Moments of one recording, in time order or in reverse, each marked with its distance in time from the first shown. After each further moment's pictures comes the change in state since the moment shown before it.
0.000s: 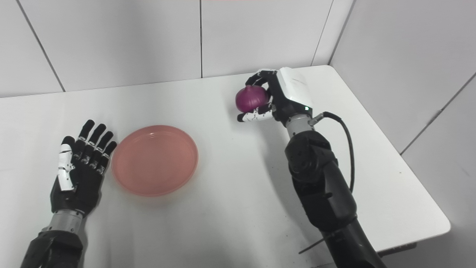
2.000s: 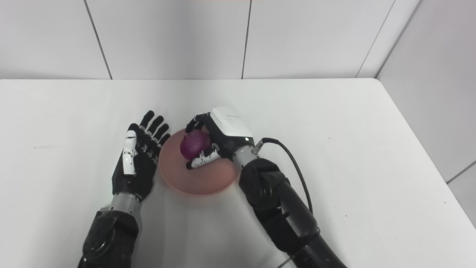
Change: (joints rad) left arm 0.021 -0.097 -0.081 -0.029 0.106 -0.022 0.124; right arm -0.080 0.185 0.334 0.247 -0.011 -0.178 0.011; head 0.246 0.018
